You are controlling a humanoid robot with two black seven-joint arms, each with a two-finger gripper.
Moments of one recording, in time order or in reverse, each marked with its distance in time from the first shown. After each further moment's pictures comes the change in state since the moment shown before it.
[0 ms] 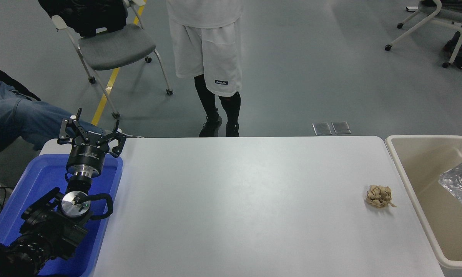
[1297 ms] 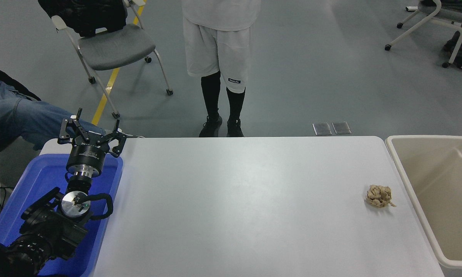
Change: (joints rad) left arm 0.000 0.000 0.000 0.000 0.000 0.000 0.000; right arm 0.112 -0.042 -0.018 0.154 -0.096 -0.126 -0.004
